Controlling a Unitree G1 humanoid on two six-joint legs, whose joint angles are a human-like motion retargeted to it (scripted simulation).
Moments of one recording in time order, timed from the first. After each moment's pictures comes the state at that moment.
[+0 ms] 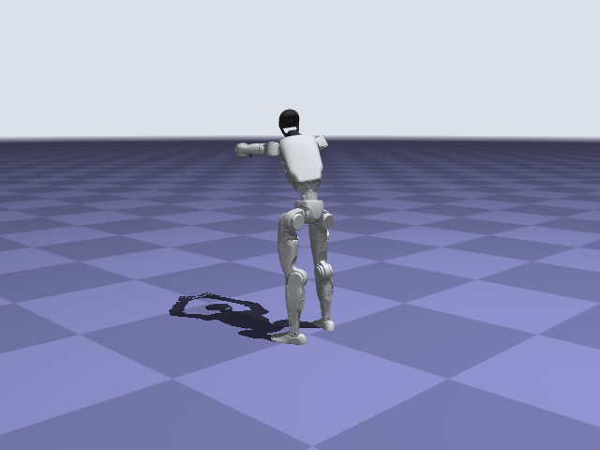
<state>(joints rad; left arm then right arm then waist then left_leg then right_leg) 1.15 2.25 1.63 0.38 -0.01 -0.13 0.13 -1.85 -0.16 0.75 0.84 -0.57 0.08 -0.34 -0.56 -0.15 0.47 -0.03 0.00 0.43 -0.09 -0.01 -0.26 -0.21 -0.27 -0.24 0.04 0.14 0.26</state>
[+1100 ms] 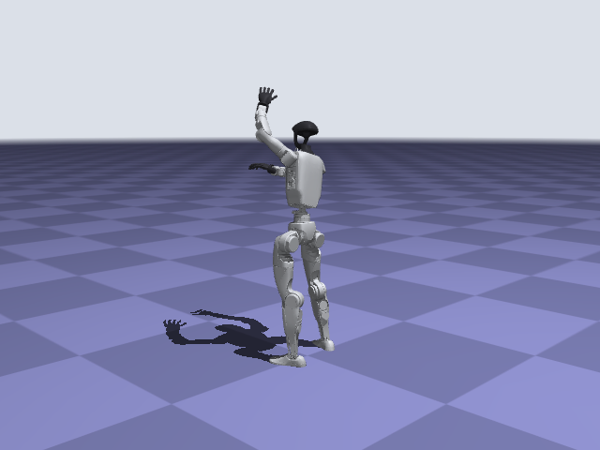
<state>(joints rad) 0.74 2.25 1.79 0.30 -0.61 -0.26 0.35 -1.38 -0.66 0.96 0.80 -0.48 0.12 -0.19 -0.04 0.21 0.09 0.07 0.04 0.32 -0.08 -0.06 -0.24 -0.08 -0.27 -0.34 0.15 0.00 0.26</state>
